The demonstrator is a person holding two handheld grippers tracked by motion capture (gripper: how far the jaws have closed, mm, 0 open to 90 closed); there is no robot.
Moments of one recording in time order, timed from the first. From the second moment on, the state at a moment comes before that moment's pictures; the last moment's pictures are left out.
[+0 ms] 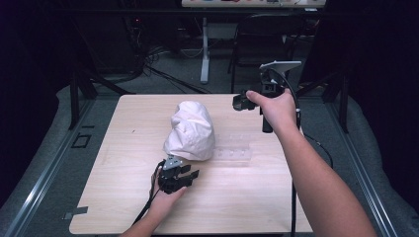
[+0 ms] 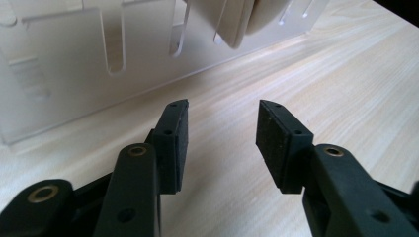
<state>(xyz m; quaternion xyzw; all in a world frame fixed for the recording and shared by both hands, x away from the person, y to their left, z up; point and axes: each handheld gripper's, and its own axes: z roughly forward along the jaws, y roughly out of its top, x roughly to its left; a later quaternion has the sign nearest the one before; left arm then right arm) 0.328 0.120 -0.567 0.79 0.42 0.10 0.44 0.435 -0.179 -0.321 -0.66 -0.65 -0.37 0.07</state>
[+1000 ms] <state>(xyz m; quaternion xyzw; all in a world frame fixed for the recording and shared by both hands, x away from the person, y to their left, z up) 0.303 0.201 -0.554 0.77 0.45 0.13 0.42 0.378 -0.201 -0.375 -0.61 -0.70 -0.37 0.04</state>
